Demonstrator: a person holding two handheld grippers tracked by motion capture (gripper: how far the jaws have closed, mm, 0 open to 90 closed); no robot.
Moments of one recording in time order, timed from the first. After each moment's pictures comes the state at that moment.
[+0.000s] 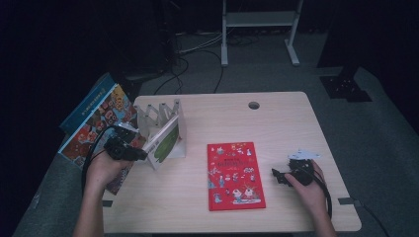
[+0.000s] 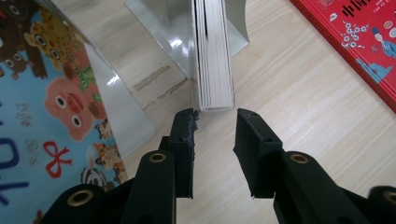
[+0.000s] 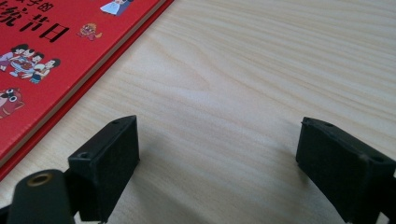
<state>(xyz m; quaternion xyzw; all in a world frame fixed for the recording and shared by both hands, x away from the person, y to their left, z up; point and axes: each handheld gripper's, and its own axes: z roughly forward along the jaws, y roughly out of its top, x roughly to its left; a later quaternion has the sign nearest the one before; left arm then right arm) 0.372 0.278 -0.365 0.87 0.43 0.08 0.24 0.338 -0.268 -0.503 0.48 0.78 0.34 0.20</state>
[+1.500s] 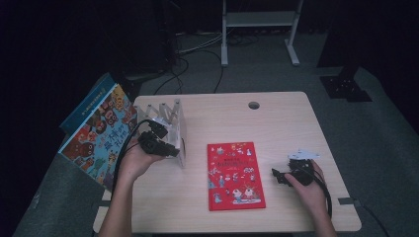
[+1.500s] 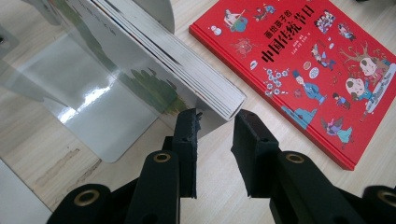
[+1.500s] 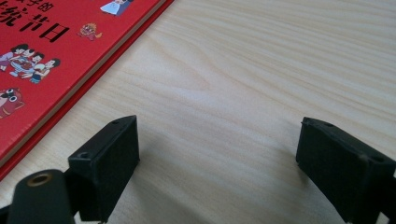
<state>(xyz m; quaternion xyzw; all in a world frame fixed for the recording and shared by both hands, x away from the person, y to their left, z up) 0.390 0.199 -0.367 0.89 0.36 0.04 0.28 0.338 -0.268 -0.503 0.48 0.78 0.34 0.20</state>
